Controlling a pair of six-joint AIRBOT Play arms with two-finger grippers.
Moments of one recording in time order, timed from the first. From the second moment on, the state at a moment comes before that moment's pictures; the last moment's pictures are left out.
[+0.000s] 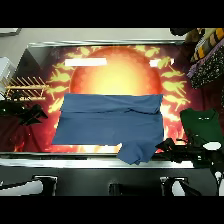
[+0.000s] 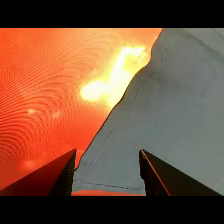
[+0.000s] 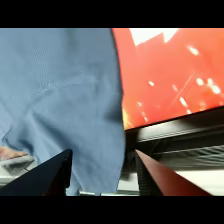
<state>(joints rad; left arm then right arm) 0.35 -1.44 1.18 1.20 -1.39 -1.58 -0.53 -0.90 0.33 -0.89 1.24 1.43</state>
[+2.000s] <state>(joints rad) 0.54 -1.41 0.86 1.09 -1.40 -1.42 -0.16 -0.90 0.34 -0.80 1.09 1.52</state>
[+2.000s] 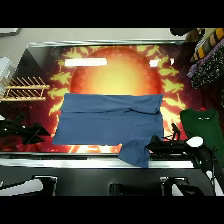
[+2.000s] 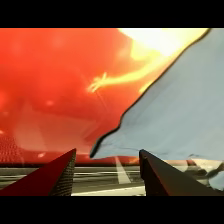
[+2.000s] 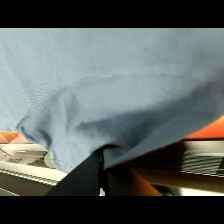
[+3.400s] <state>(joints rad) 0.49 -1.31 0.80 1.00 -1.37 -1.33 -0.16 -0.73 0.40 -0.81 1.19 1.54</state>
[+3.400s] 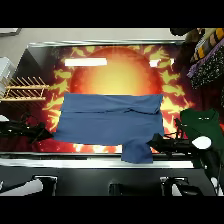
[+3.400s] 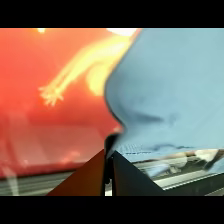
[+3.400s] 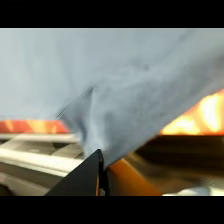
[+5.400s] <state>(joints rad) 0.17 -1.89 1.93 1.07 -1.32 -1.55 -0.29 -1.47 1.19 -0.89 1.06 1.43</state>
